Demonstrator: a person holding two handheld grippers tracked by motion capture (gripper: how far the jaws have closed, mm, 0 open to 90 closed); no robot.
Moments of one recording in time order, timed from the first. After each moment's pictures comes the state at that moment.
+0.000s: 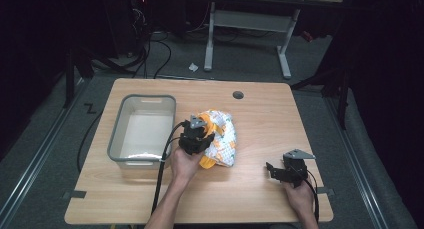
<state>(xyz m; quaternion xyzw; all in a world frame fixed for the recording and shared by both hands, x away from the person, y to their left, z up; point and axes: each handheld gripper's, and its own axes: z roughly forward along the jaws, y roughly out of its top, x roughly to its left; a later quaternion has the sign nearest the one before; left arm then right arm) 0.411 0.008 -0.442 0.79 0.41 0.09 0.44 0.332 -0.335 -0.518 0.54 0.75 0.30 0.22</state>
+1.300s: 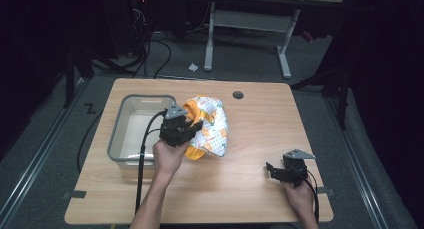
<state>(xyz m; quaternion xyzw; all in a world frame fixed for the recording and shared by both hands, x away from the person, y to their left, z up) 0.406 0.057 -0.388 0.76 0.40 0.10 0.49 0.332 -0.335 -0.518 0.54 0.76 0.30 0.22</state>
